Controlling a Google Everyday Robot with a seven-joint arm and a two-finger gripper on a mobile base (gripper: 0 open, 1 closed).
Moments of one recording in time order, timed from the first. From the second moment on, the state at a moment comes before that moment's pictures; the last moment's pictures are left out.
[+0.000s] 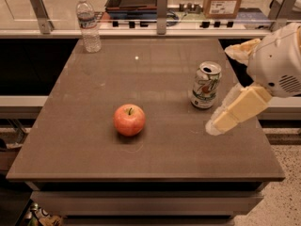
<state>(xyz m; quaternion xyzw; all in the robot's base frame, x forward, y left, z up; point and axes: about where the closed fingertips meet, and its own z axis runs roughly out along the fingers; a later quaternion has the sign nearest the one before) 0.431 -0.133 0.971 -0.55 0.75 0.09 0.35</state>
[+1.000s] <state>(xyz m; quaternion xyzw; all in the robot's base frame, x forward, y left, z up) 0.437 -0.077 0.941 -0.54 0.73 0.16 0.39</state>
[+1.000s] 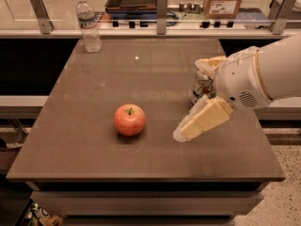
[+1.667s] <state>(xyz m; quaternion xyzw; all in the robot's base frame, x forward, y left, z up) 0.433 -0.044 0.918 -0.52 0.72 0.19 0.41</state>
